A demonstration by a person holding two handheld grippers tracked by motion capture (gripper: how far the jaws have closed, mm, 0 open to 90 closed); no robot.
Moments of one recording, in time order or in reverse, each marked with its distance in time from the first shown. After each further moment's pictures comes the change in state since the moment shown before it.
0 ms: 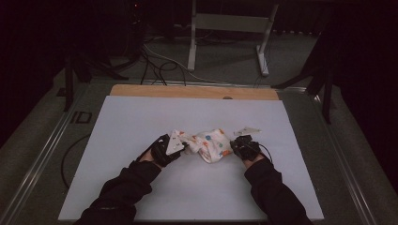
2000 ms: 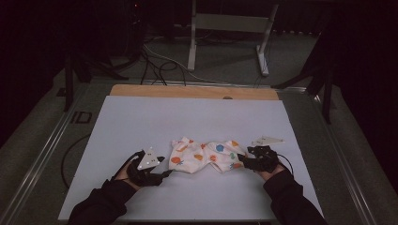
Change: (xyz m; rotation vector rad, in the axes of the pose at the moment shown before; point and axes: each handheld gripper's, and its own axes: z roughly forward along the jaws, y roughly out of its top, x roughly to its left) left arm -0.008 -0.051 -0.053 0.059 -0.140 -0.126; right arm -0.018 -0.031 -0.052 -0.048 0.104 0.008
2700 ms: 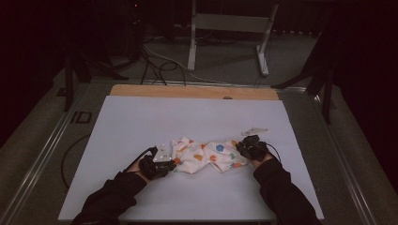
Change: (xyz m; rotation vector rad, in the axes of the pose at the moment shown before) left arm 0.009 0.002 0.043 0.111 -0.036 0.015; right arm -0.013 0.017 0.050 0.085 -0.075 -0.018
